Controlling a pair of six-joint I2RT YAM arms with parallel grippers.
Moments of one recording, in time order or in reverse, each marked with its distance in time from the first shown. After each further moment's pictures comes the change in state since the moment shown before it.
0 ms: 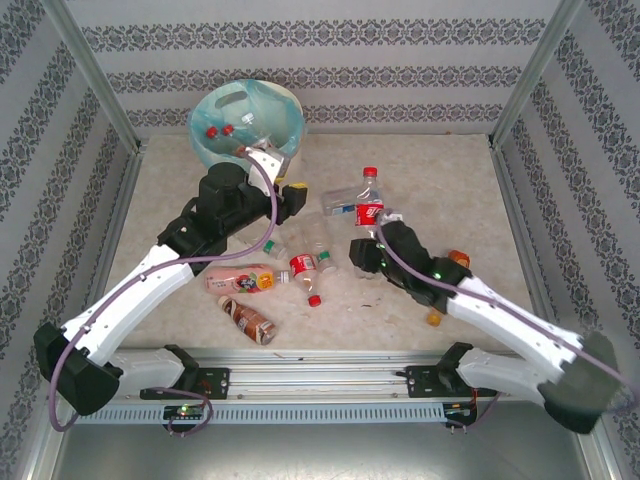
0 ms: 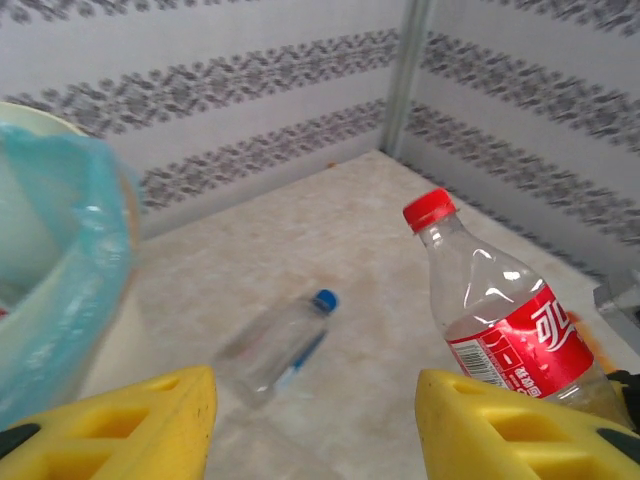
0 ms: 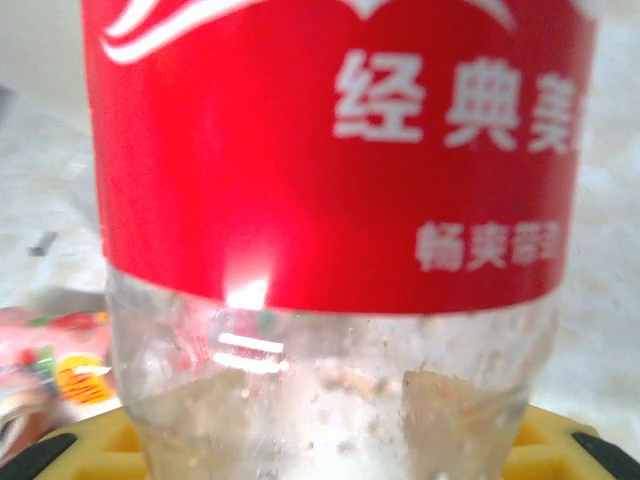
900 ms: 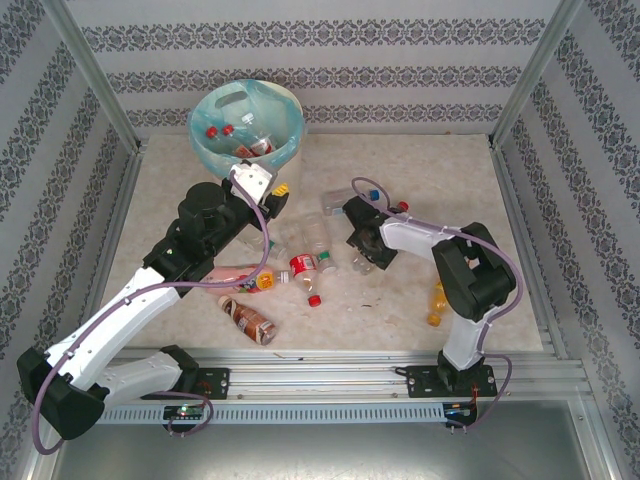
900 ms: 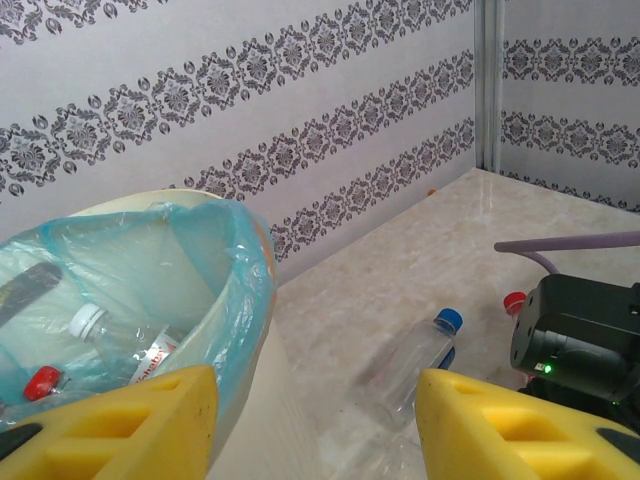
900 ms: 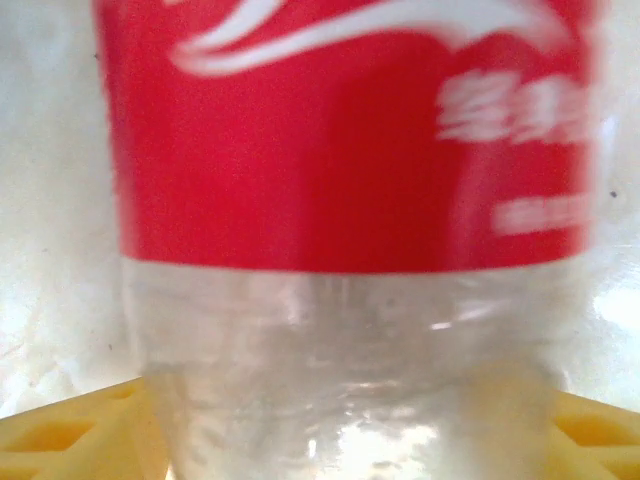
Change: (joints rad) left arm 0.000 -0.154 -0.160 0.136 -0.194 0.302; right arm -0.211 0.830 0.357 -0.198 0.049 0.581
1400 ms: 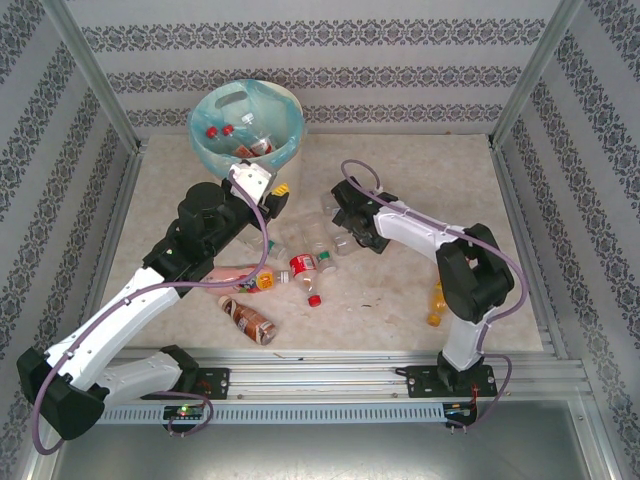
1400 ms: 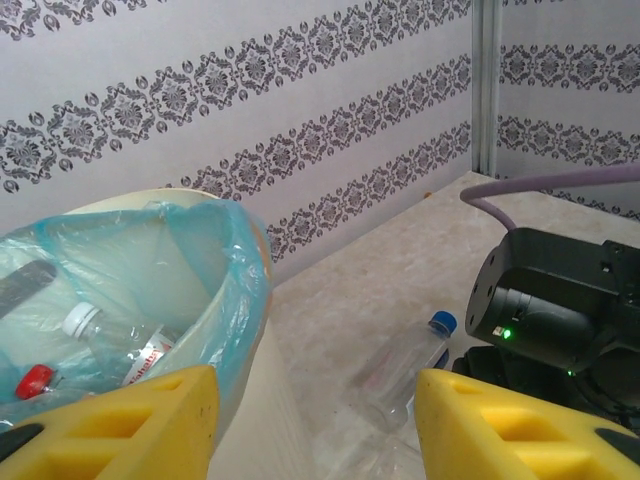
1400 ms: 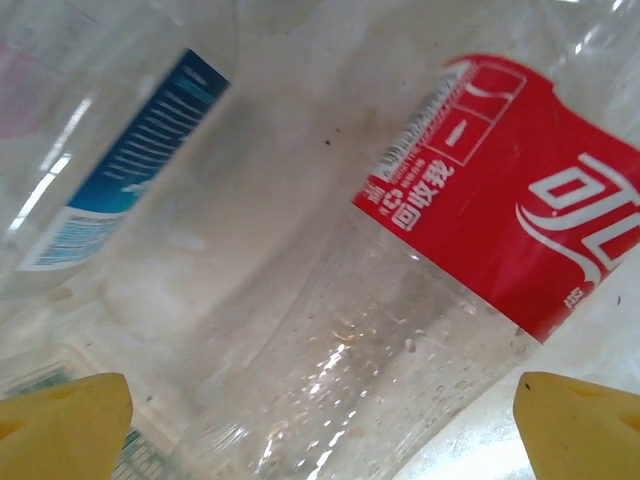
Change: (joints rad) left arm 0.000 -0.002 0.000 0.000 0.003 -0.015; right arm 0.038 0.013 0.188 -0.088 0.066 -0.030
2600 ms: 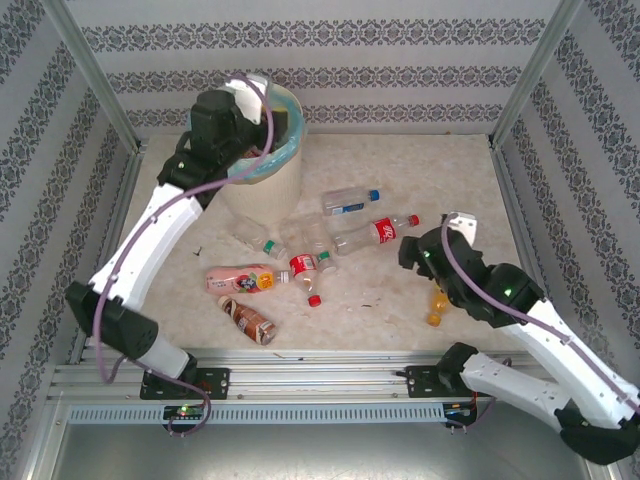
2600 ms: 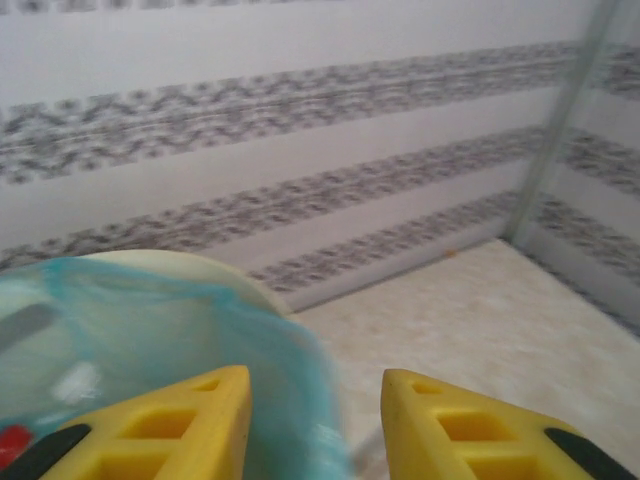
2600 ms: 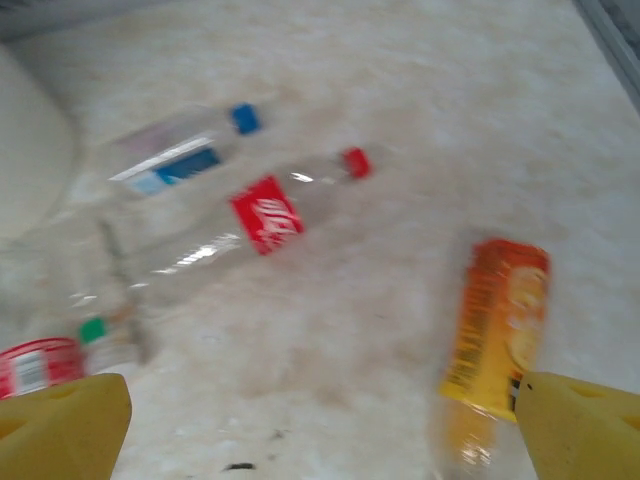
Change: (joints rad) left arm 0.157 0.446 0.646 -0.264 0.129 -0.224; right arm 0.093 -1.031 -0.247 -0.448 0.236 -0.418
